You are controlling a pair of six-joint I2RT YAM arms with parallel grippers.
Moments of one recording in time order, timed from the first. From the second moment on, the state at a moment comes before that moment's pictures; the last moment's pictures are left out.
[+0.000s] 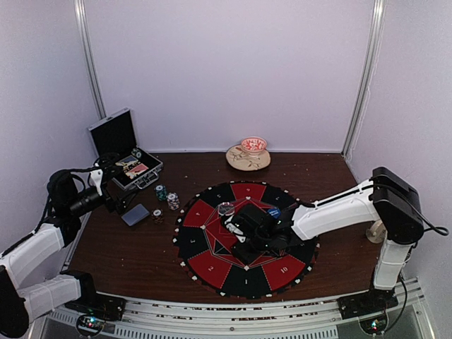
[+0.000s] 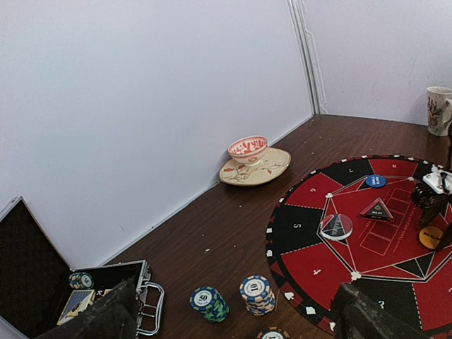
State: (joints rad) left arm -0.02 0.85 0.40 0.37 0.74 0.34; right arm 1.09 1.85 1.06 -0.22 0.15 0.22
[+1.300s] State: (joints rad) left arm -0.02 0.85 0.40 0.37 0.74 0.34; right arm 1.18 2.07 1.36 -0.28 0.23 0.23
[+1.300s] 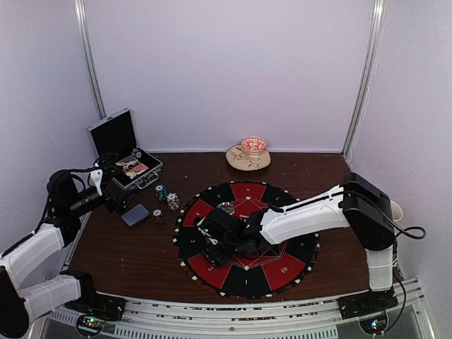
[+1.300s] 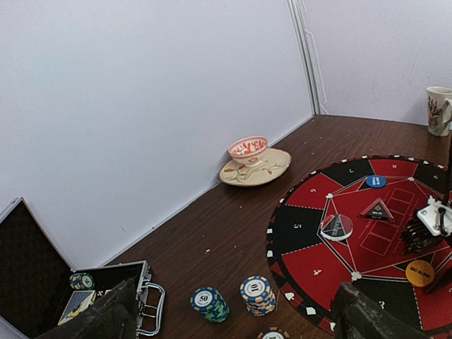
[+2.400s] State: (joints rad) left arm -0.02 0.86 0.40 0.37 0.74 0.34; right arm 0.90 2.07 1.40 -0.33 0.29 0.26
